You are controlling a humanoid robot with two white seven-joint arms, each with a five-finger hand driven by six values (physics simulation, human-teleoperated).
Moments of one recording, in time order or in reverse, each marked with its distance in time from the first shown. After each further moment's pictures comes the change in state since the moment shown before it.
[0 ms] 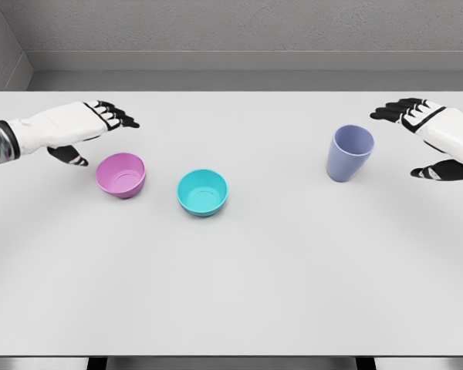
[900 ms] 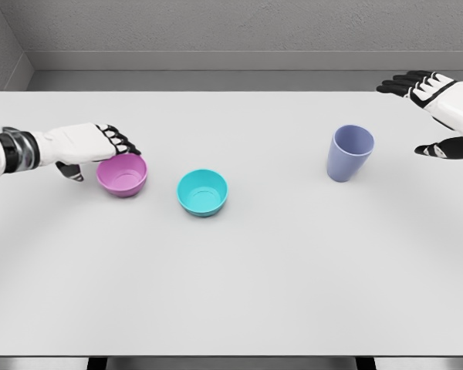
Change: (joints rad) left arm -0.020 -0.037 -0.052 -0.008 -0.174 0.000 -0.131; right arm -0.052 0.017 -0.033 0.006 -0.004 -0.009 0.002
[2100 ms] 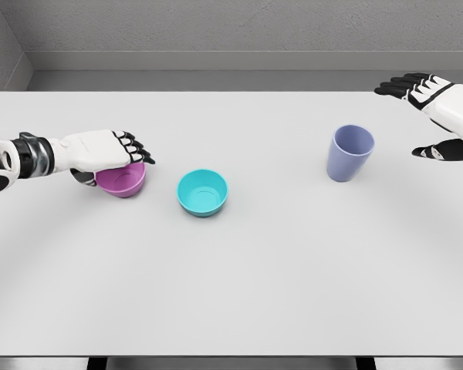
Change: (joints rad) left arm 0.009 -0.005 -0.038 -0.064 -0.004 0.000 0.001; right arm 0.008 0.012 -0.002 0.002 0.000 0.000 0.000
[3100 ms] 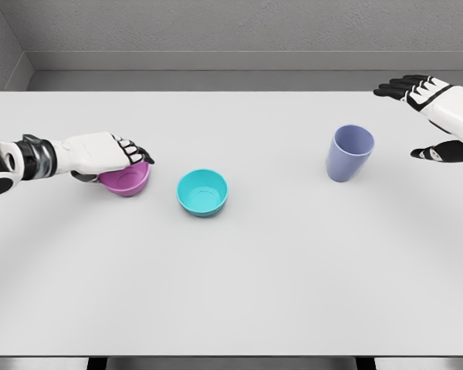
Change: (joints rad) left arm 0.002 -0.009 -0.006 0.002 -0.066 0.001 -0.004; right arm 0.005 0.005 0.000 0.000 0.000 0.000 0.000
